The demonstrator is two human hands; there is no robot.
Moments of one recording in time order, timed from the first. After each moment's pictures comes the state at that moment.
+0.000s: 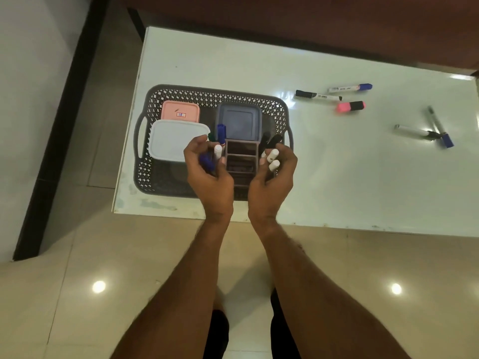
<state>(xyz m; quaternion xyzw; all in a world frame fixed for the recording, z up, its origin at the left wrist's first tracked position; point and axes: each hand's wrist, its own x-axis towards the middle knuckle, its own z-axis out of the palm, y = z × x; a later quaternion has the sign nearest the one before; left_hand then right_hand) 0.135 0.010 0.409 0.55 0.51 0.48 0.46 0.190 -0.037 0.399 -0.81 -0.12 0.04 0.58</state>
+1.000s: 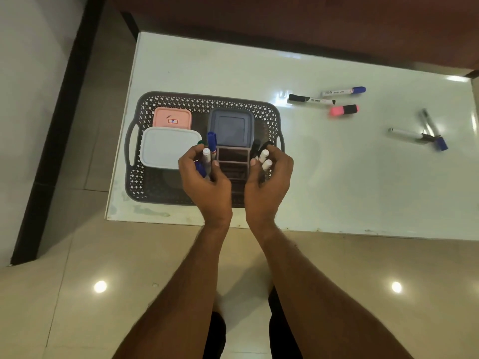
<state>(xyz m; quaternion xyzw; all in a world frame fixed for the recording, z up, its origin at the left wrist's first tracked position) 0.150 0.011 0.404 0.56 0.55 0.48 0.38 0.208 -0.040 0.411 -0.81 -0.19 0.03 0.55</state>
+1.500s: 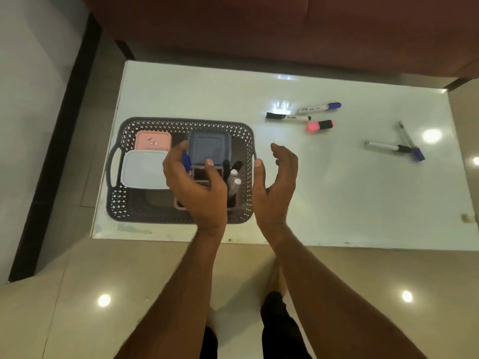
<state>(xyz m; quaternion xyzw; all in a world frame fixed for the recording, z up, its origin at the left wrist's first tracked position) 0.203 0.003 0.451 0.61 0.51 0.53 0.30 0.284 -0.068 0.441 -0.79 -0.26 0.04 0.55</state>
